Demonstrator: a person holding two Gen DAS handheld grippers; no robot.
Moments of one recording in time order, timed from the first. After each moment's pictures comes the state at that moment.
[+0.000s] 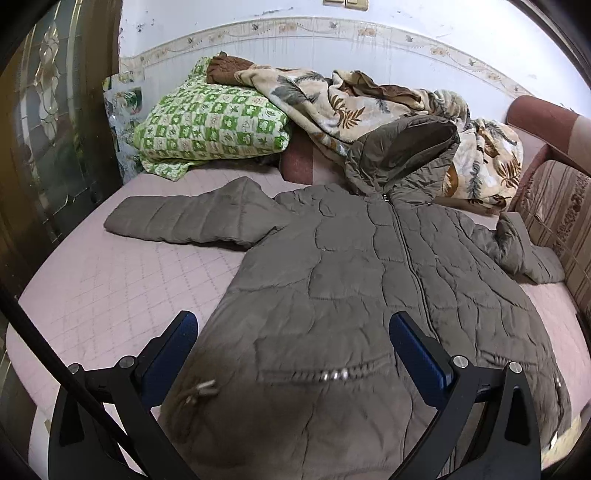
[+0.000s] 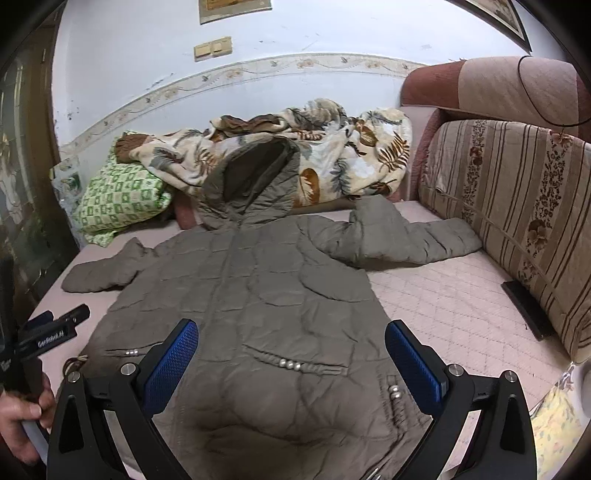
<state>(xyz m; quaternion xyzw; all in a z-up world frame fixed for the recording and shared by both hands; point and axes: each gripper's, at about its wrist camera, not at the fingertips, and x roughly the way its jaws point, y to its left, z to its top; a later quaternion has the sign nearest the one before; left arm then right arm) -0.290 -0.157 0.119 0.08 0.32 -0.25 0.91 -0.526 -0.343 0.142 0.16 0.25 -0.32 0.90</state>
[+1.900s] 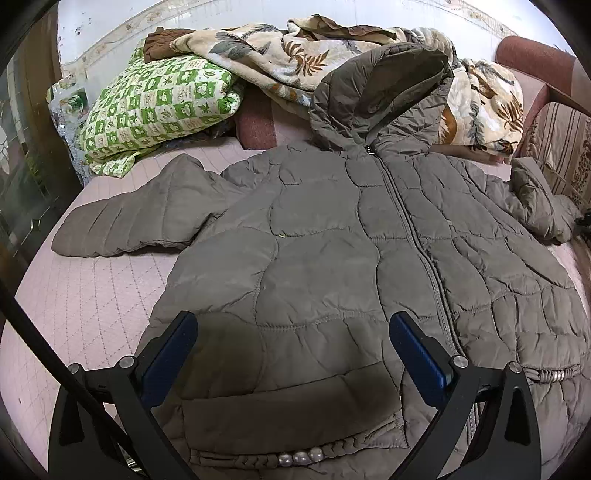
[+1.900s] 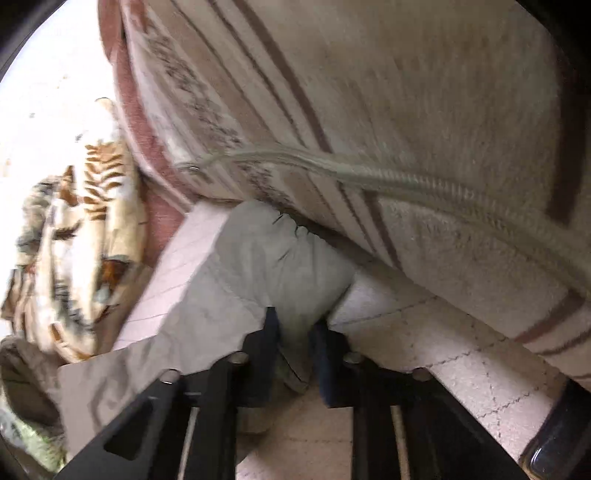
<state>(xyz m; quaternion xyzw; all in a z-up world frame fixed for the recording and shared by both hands) -0.237 -0.246 0.059 0.16 0.36 -0.28 0.88 -0.565 -0.845 -0.007 0.47 0.17 -0.48 0.72</state>
